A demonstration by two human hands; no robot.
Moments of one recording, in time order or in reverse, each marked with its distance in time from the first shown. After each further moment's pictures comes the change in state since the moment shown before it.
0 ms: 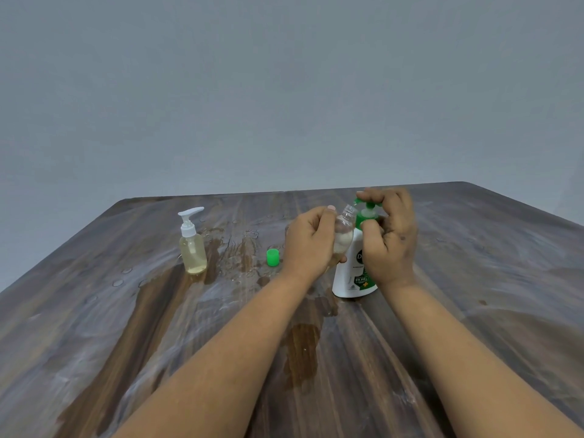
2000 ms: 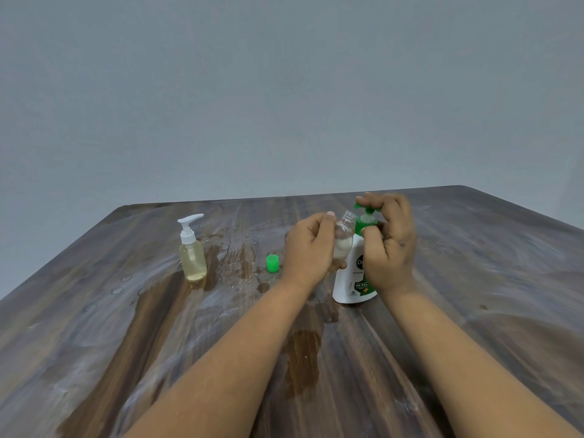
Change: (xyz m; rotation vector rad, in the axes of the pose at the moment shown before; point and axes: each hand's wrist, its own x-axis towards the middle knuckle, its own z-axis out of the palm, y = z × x) left_hand 0.003 -0.005 -0.001 -0.013 -0.018 0.009; right_hand 0.000 -0.005 -0.001 -0.023 -0.010 0.017
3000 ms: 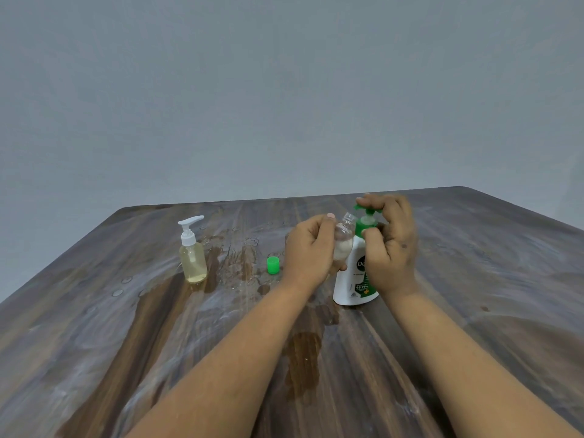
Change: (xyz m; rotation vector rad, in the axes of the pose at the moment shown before) left_hand -0.001 0.004 0.000 0.004 0.010 -0.011; right_hand 0.002 0.005 -0.001 0.009 -0.015 -0.003
